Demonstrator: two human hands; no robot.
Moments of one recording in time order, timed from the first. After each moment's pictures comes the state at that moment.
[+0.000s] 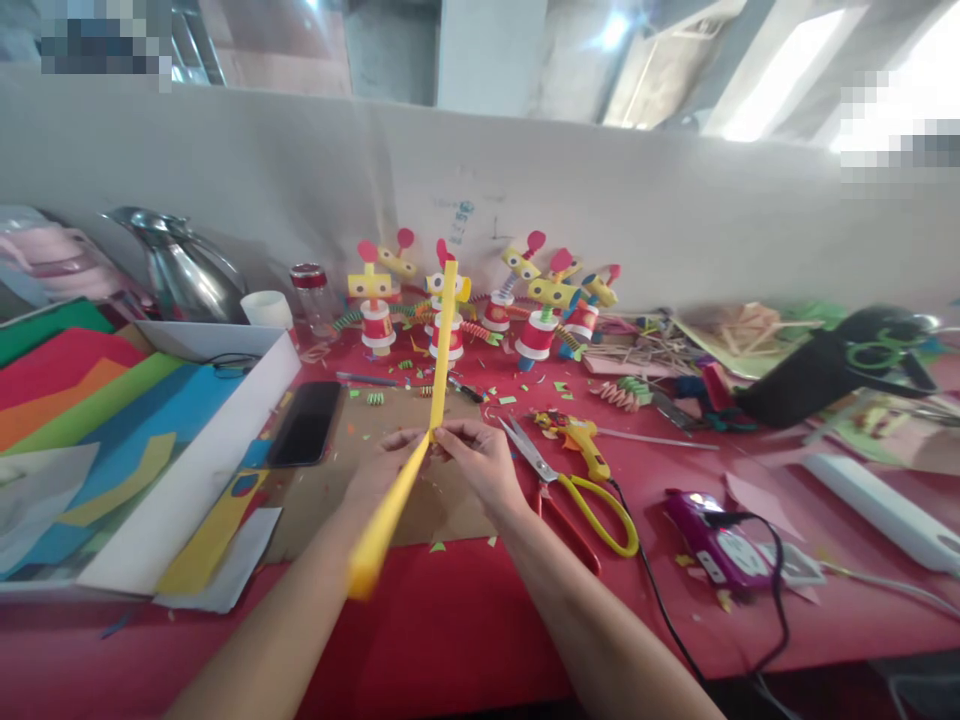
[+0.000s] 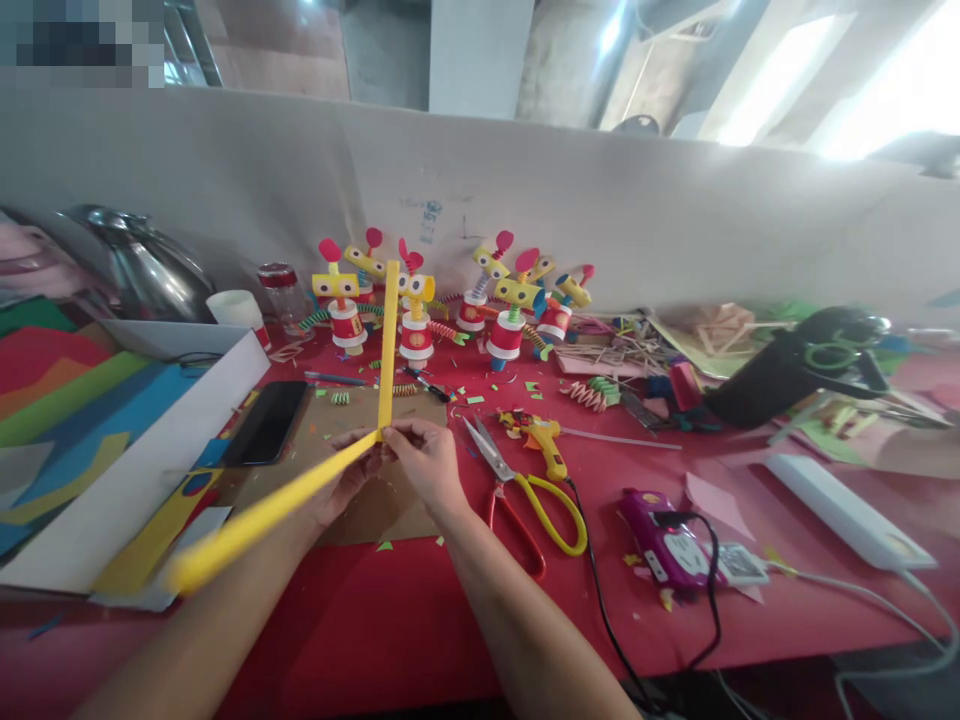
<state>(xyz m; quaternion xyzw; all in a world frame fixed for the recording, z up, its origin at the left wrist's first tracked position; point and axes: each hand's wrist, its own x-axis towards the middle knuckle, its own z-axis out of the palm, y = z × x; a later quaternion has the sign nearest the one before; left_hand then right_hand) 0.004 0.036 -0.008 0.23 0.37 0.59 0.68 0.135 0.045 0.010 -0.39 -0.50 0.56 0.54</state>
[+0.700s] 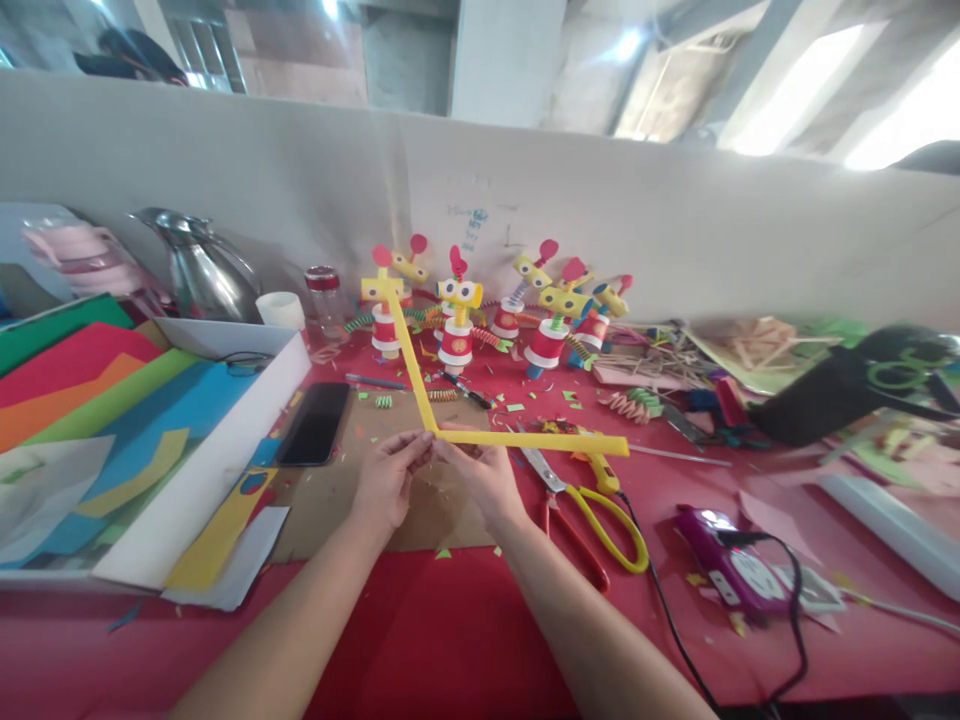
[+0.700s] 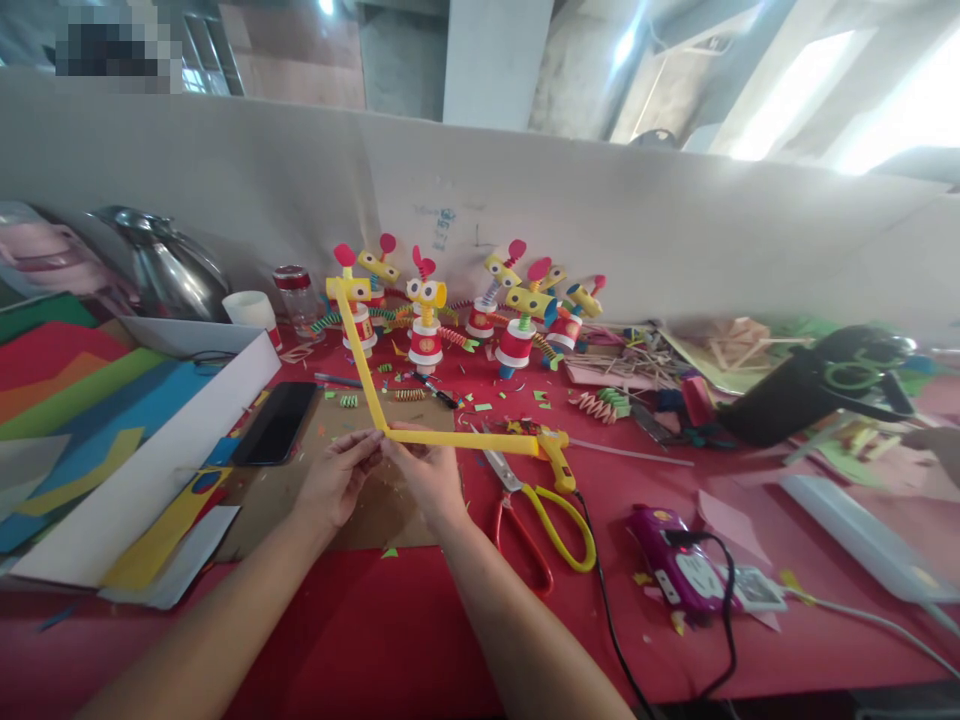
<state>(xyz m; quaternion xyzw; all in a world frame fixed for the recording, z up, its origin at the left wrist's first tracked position) 0.008 0.036 -0.009 0.24 0.39 0.65 0.61 0.125 0.041 0.003 -0.37 -0.46 0.59 0.55</state>
